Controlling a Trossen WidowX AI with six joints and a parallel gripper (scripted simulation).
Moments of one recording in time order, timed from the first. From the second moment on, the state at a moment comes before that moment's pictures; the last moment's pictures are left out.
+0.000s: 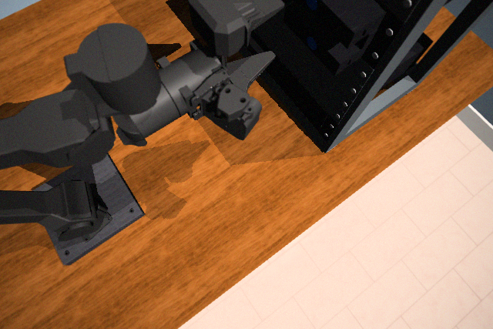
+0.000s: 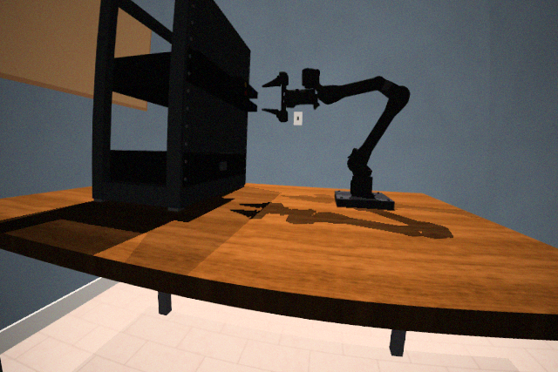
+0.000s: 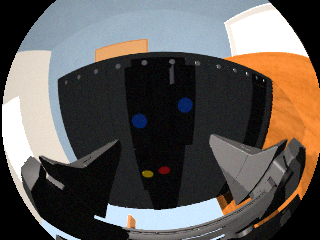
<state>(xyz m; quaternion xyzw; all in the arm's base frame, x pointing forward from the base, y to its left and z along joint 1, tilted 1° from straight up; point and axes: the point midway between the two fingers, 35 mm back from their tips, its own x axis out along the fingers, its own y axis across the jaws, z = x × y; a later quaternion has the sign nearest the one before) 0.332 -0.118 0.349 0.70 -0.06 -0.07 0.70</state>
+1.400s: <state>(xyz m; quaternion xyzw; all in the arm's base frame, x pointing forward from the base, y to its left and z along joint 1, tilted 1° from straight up) 0.332 -0.116 0.349 0.70 -0.06 -0.07 0.70</state>
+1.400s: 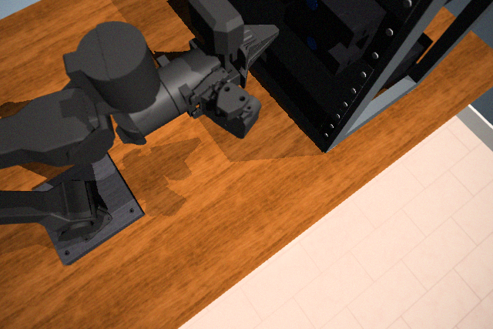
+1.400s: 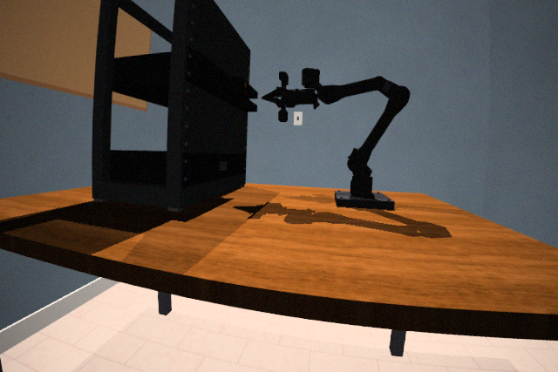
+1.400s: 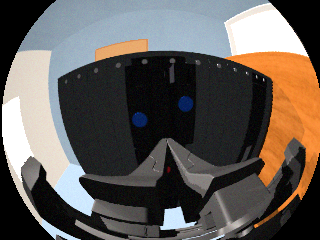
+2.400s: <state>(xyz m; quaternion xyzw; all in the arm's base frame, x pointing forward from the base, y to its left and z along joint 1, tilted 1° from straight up) 0.342 -0.035 0.374 0.70 -0.06 -0.07 0.71</state>
